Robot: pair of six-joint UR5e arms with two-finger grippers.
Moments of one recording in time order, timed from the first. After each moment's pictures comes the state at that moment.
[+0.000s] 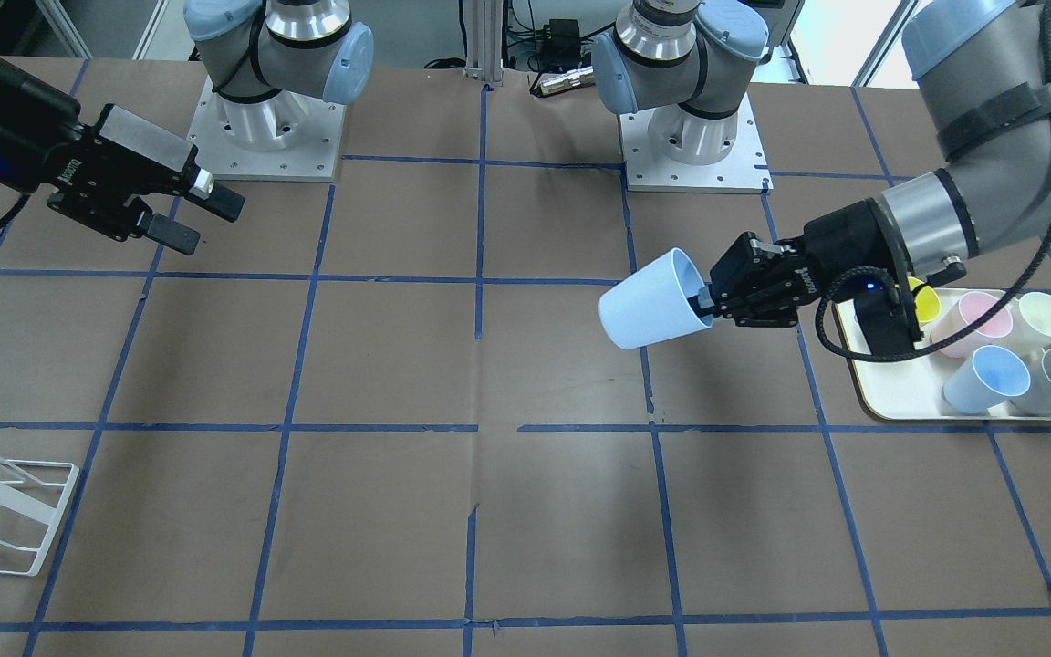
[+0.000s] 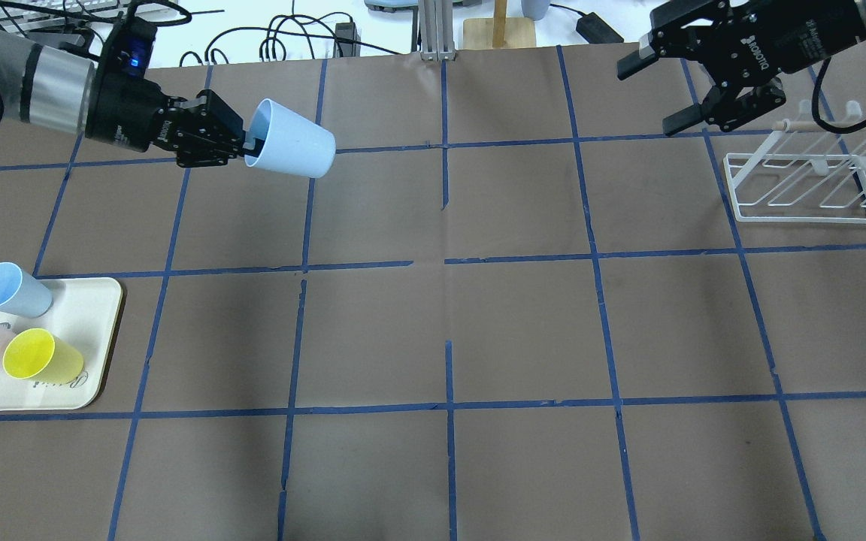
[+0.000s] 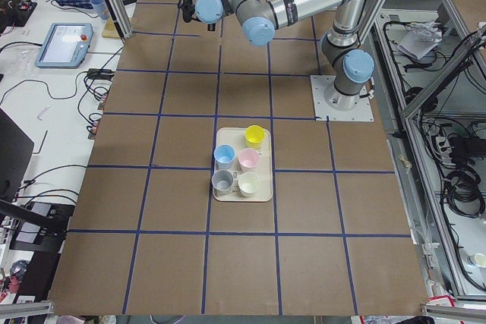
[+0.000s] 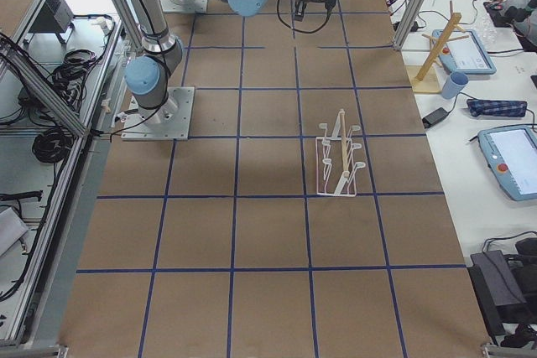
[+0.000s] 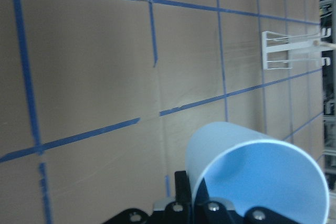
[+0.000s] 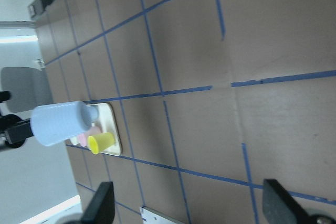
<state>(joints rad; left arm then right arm) -1.27 -1.68 -1.74 -1.65 0.59 0.46 1.26 -1.54 1.53 -1.30 -0.71 -0.23</state>
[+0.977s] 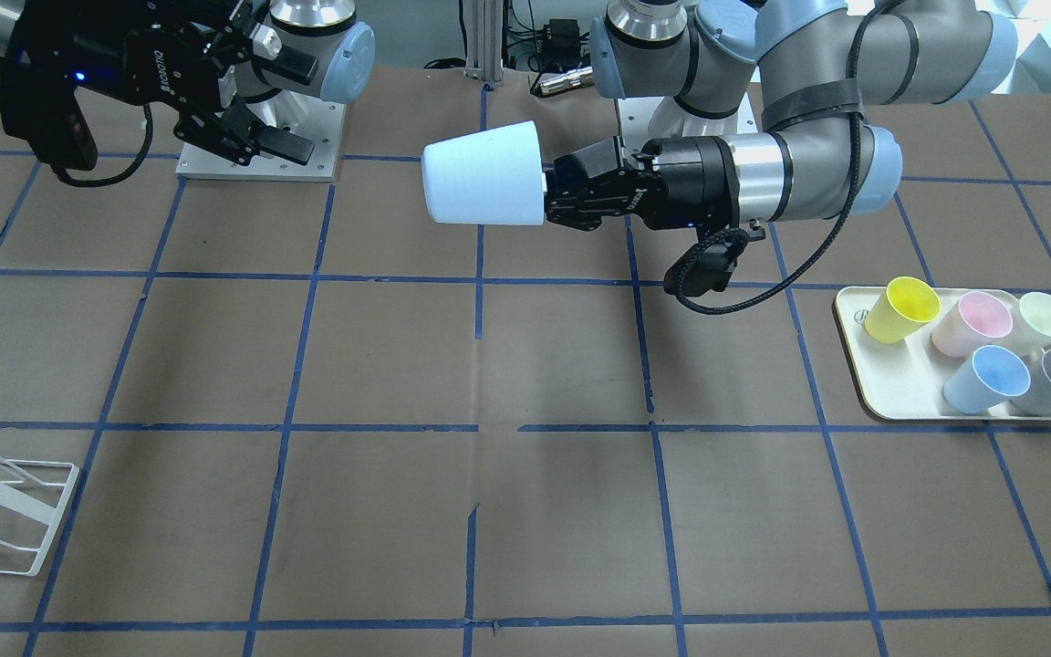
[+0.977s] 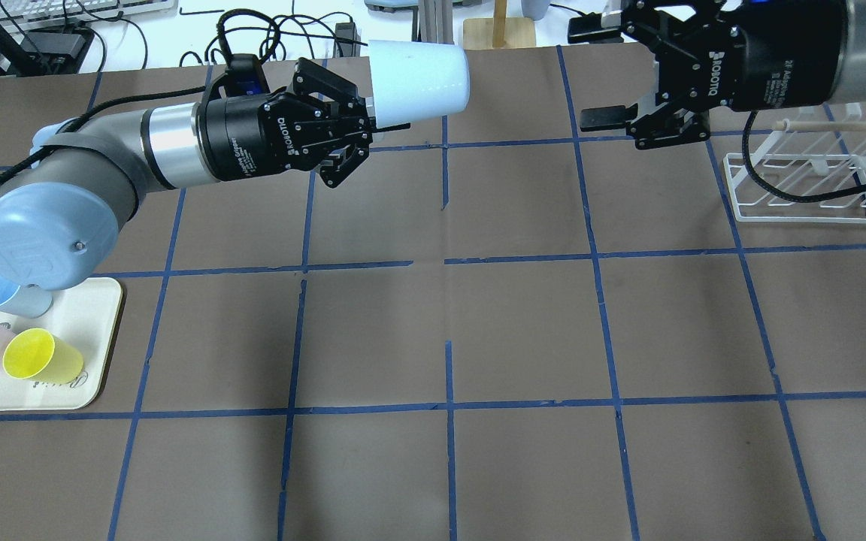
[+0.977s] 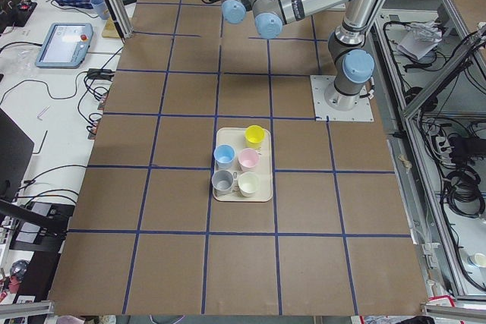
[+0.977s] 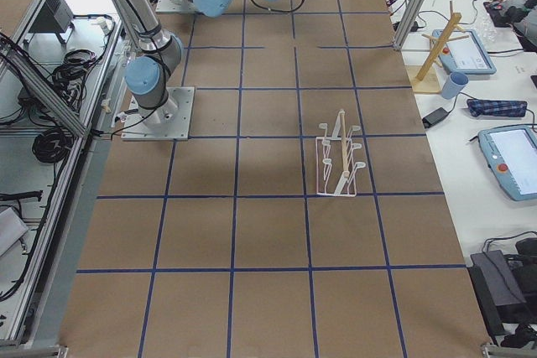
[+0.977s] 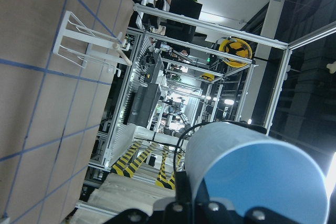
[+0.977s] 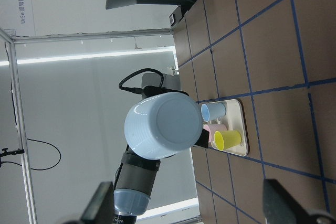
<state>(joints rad) -1.47 -1.60 -1.92 -1.64 -0.03 0.13 1.27 -1.74 1.78 -1.26 -0.30 -0.29</state>
